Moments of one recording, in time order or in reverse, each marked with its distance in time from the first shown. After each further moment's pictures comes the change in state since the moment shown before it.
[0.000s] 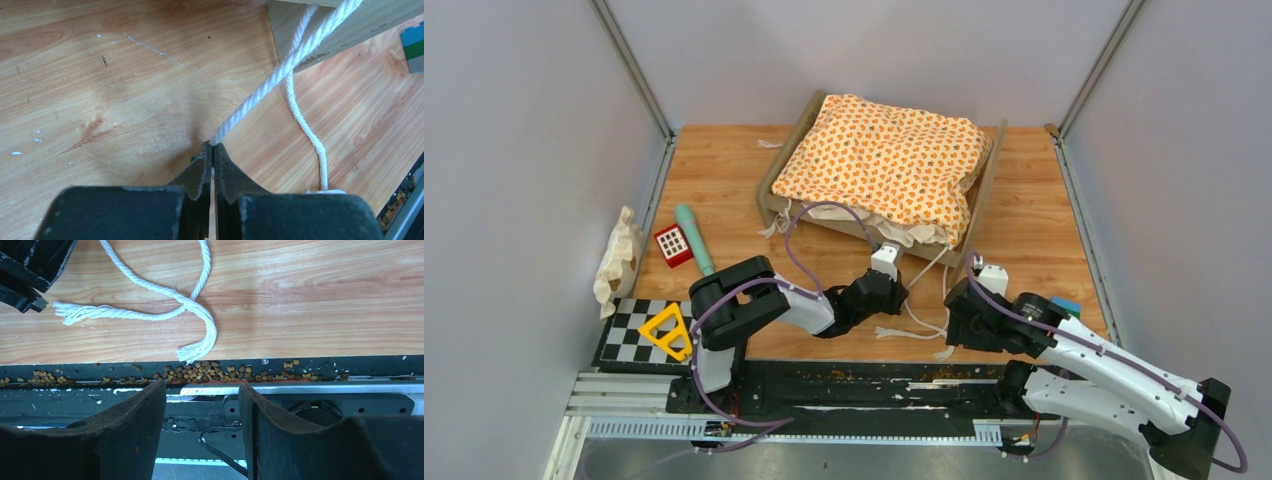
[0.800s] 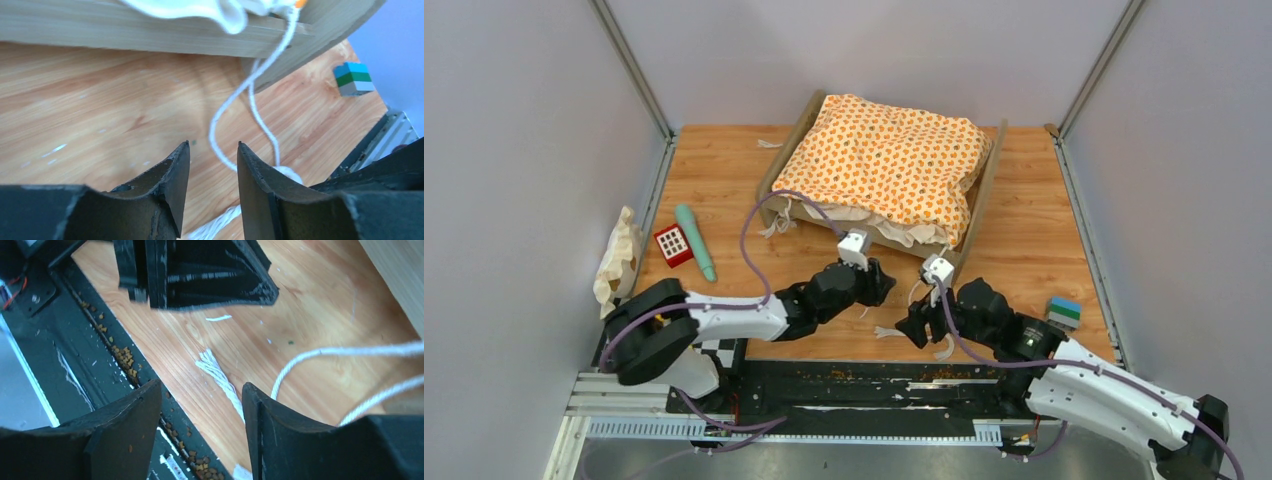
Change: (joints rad) left arm 0.019 -0.370 -0.113 -0.120 -0.006 0.015; right arm 0.000 -0.194 -0.278 0.805 -0.319 -0.745
